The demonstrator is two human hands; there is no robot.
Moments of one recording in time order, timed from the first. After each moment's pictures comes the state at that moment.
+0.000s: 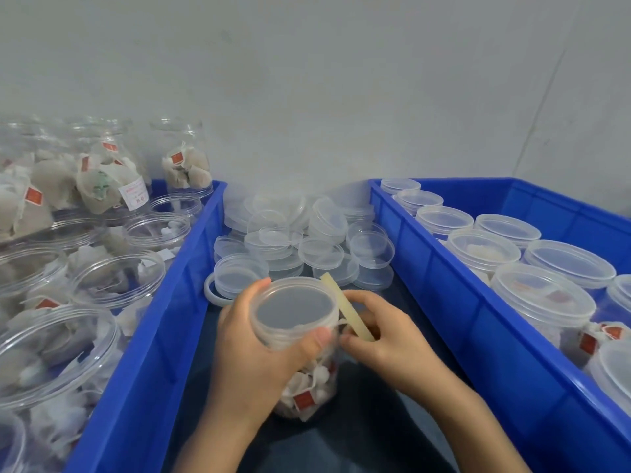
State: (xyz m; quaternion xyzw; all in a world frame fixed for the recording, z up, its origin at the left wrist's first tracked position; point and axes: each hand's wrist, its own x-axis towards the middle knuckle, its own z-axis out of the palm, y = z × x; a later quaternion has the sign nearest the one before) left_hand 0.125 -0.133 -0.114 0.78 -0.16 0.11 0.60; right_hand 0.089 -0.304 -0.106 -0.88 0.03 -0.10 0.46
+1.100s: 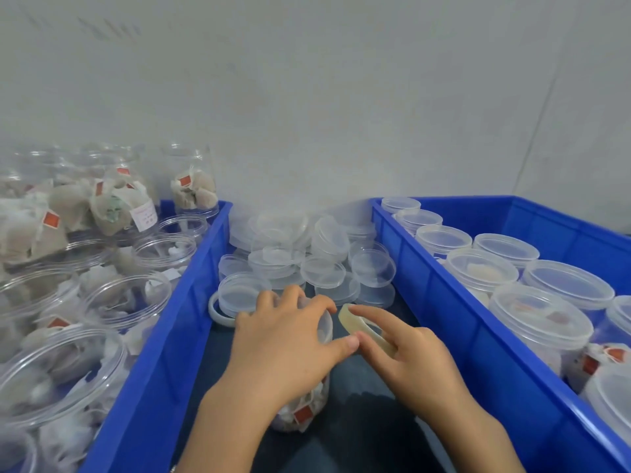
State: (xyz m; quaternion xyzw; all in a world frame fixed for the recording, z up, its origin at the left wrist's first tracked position) left_hand 0.136 -0.157 -0.061 0.96 -0.26 0.04 0.10; right_hand 0.077 -0.323 -0.103 -0.93 0.02 -0.19 0.31
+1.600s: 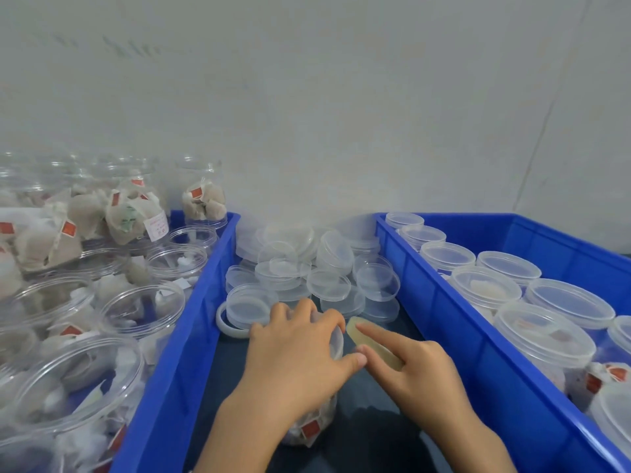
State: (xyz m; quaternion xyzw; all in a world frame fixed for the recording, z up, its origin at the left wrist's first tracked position) left_hand 0.135 -0.154 -0.060 0.96 -0.27 0.03 0.09; right_hand 0.080 -0.318 -0.103 -0.92 0.04 -0.23 0.30
